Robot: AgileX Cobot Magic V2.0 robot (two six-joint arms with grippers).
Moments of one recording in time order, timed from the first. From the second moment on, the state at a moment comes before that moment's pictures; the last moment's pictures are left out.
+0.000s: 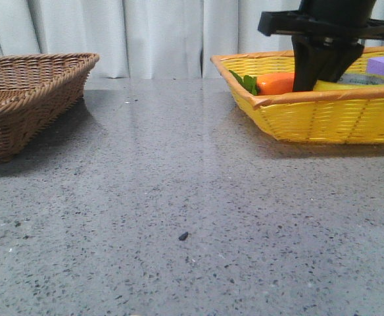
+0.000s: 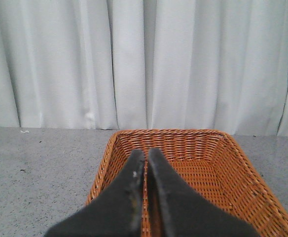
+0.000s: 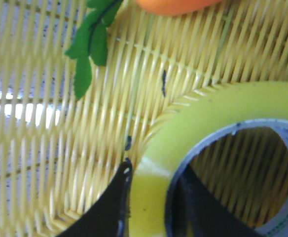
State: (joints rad) left arm -0.01 0.39 -0.41 0.00 0.07 -0.05; right arm 0.20 1.78 -1.57 0.15 1.09 -0.12
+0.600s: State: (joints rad) left arm -0.01 0.39 -0.41 -0.01 0.05 -0.05; right arm 0.31 1.78 -1.91 0.13 1.25 -0.12
